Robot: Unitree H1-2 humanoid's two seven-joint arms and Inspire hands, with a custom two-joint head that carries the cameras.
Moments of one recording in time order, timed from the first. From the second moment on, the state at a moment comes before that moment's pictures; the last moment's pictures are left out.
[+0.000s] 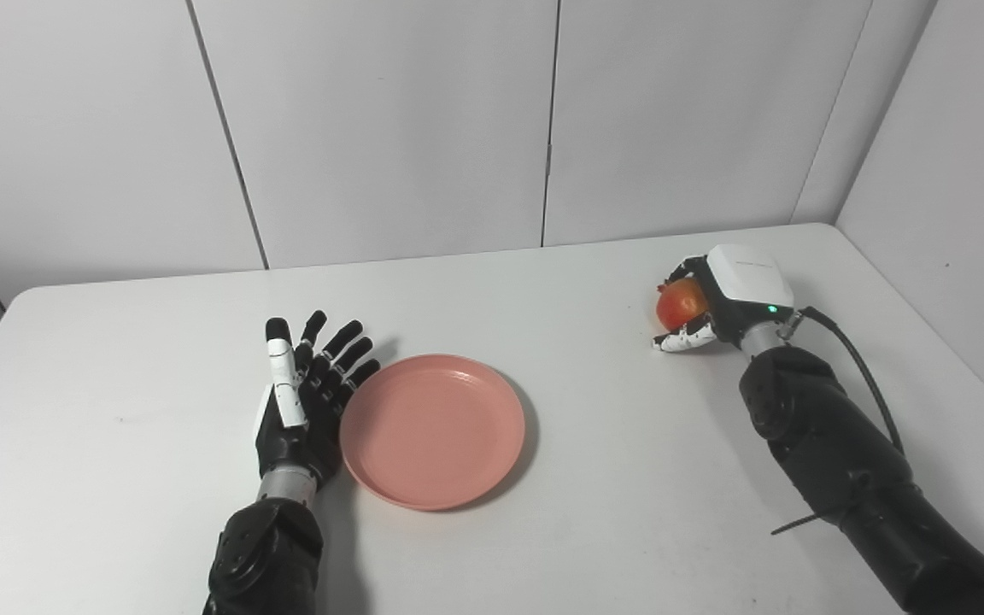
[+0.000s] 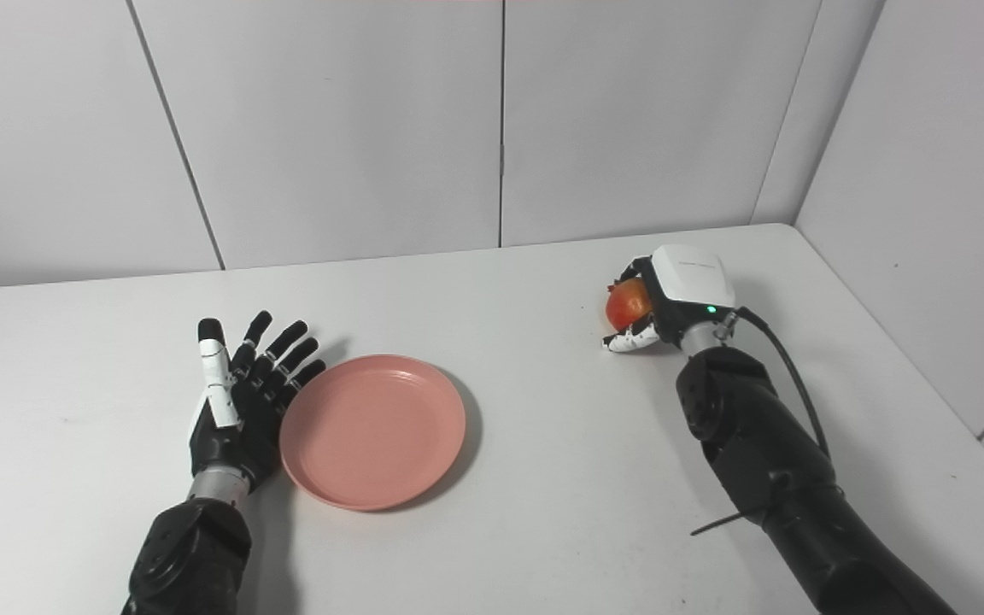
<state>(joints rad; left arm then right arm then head) -0.29 -0.13 0.10 0.16 -0.32 0.24 -0.01 -0.57 -0.45 0.28 0.51 -0.80 0.22 -0.11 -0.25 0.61</state>
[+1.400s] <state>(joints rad) -0.29 -0.18 0.08 0.17 -0.28 0.22 0.03 -0.57 -0.34 0.29 0.07 -0.73 0.17 -0.03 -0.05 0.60</state>
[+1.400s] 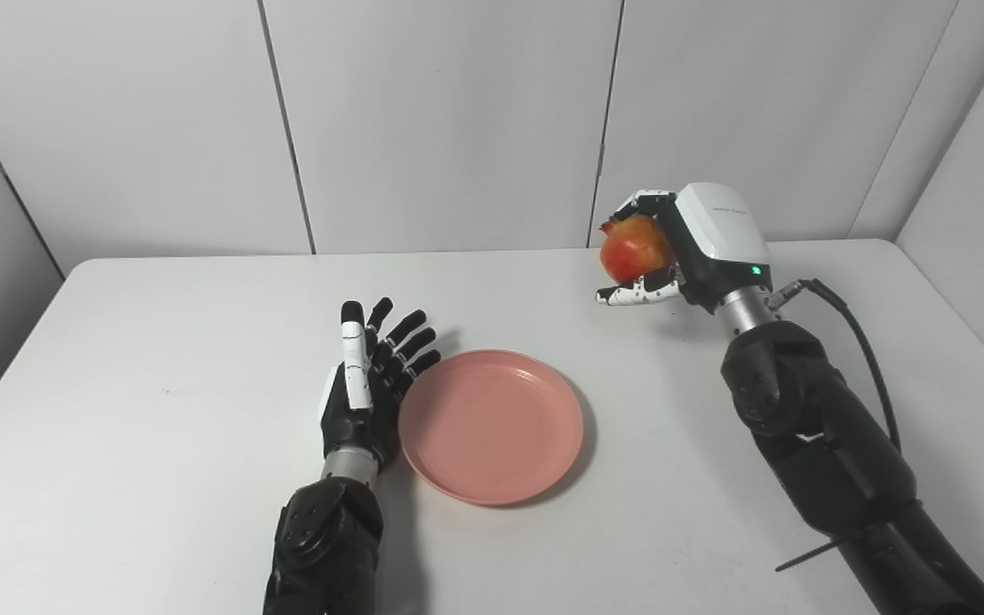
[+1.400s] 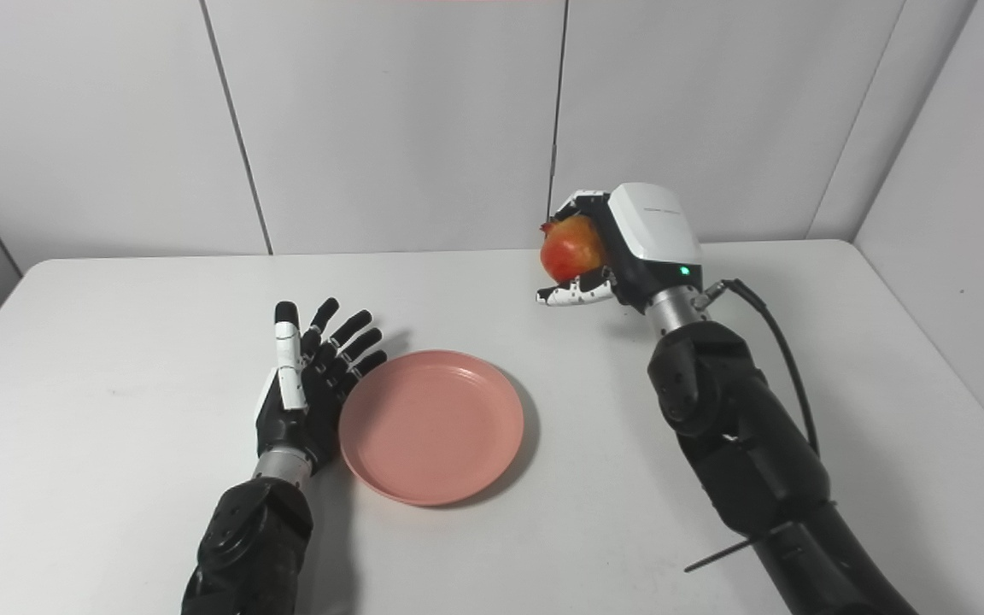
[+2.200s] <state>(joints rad) -0.30 -0.19 0.06 0.17 -0.27 0.21 0.03 -0.45 -0.20 0.35 -0.09 -0.76 0.17 0.05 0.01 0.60</state>
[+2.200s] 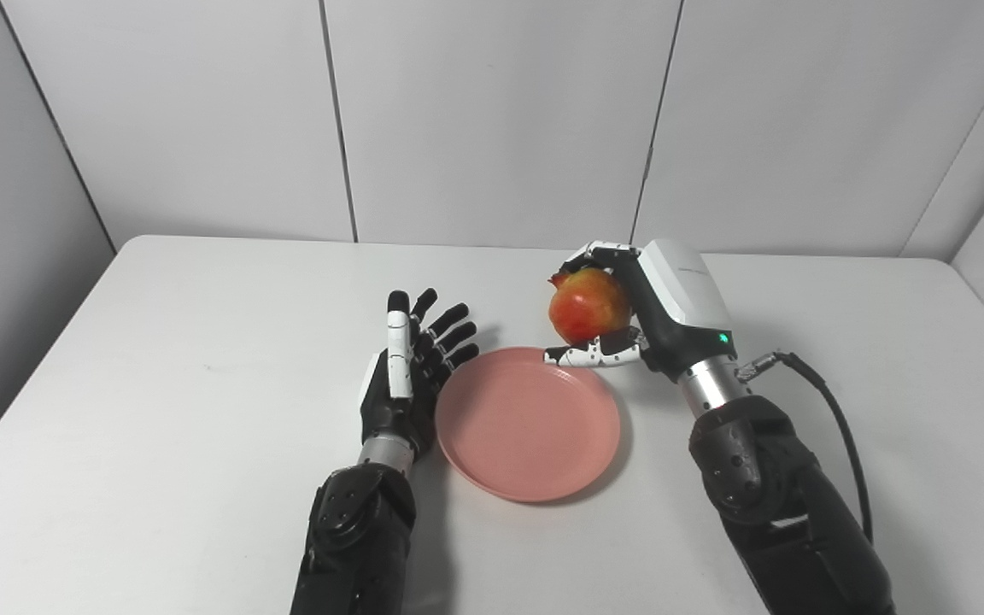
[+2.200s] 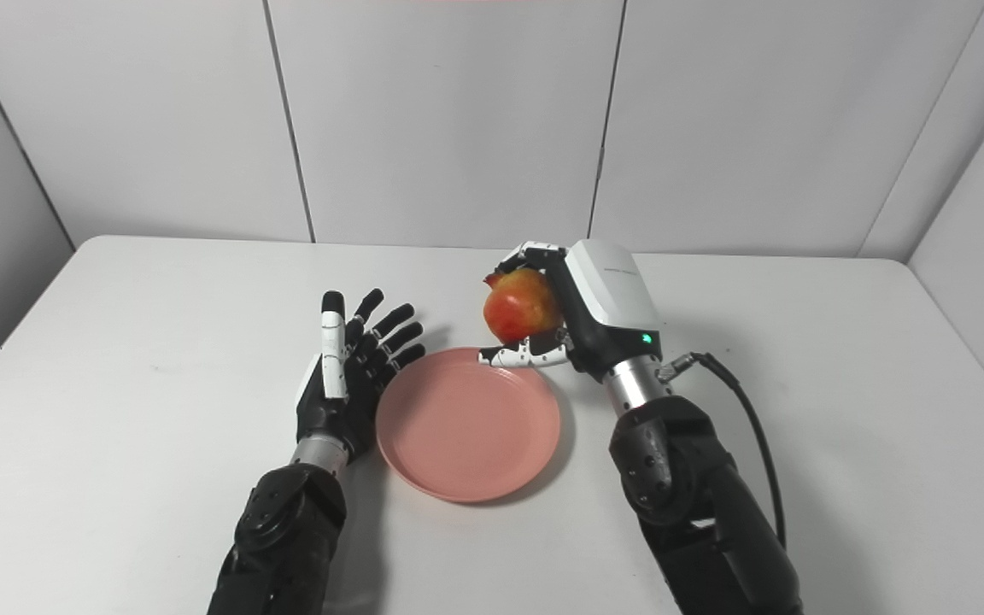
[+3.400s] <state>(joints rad) -0.30 -0.19 0.06 0.17 -0.27 0.21 0.03 -0.42 -0.20 0.50 0.08 -0.89 0.10 0.06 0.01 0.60</state>
